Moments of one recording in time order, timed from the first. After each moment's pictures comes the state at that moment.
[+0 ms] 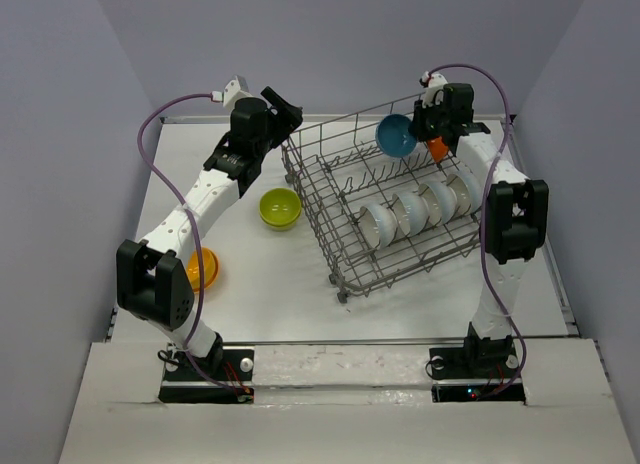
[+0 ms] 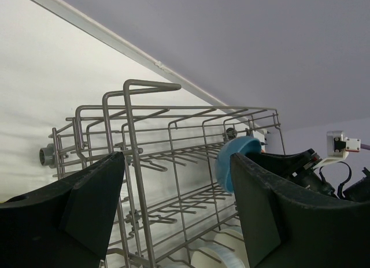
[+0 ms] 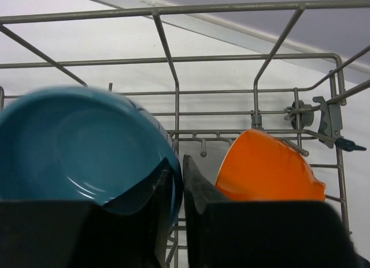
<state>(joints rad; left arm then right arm) -0.40 1.58 1.42 -0.10 -0.20 -0.89 0.09 2.09 1.80 -0.21 -0.30 -0.09</state>
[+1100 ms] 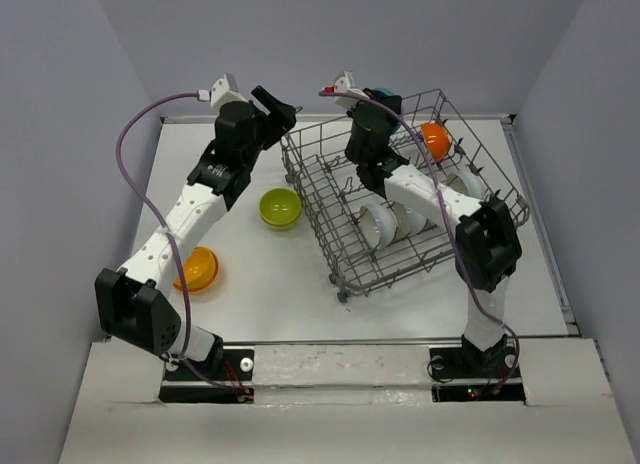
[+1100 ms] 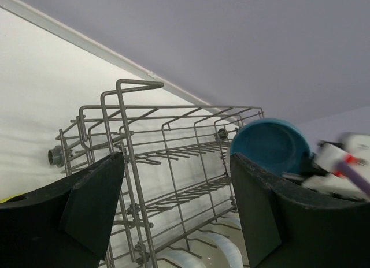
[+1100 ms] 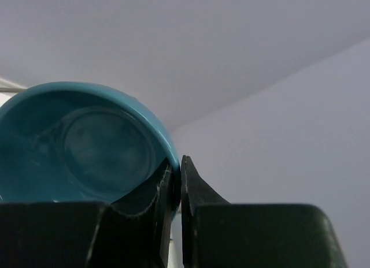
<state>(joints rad) -0.41 1.46 1.38 -0.13 -0.22 -0.84 0.63 1.91 1.64 0.40 0.97 -0.99</state>
